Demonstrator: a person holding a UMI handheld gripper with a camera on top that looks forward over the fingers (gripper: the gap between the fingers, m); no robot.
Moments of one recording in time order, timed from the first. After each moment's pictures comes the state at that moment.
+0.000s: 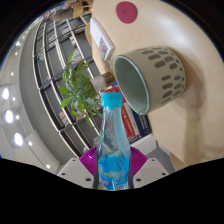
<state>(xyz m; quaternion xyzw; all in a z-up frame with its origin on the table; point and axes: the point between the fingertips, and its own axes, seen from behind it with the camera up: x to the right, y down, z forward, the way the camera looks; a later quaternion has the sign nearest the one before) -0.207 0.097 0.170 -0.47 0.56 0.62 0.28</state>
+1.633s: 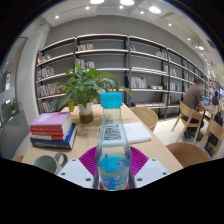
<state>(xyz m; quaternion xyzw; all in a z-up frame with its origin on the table) 0.106 0.110 0.106 -0.82 0.06 -0.03 0.57</state>
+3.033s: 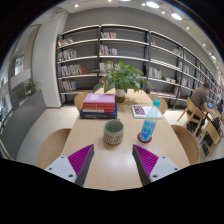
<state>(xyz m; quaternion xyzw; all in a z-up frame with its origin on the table) -0.089 -0.140 0.181 -0.88 -0.01 -0.01 0.48</state>
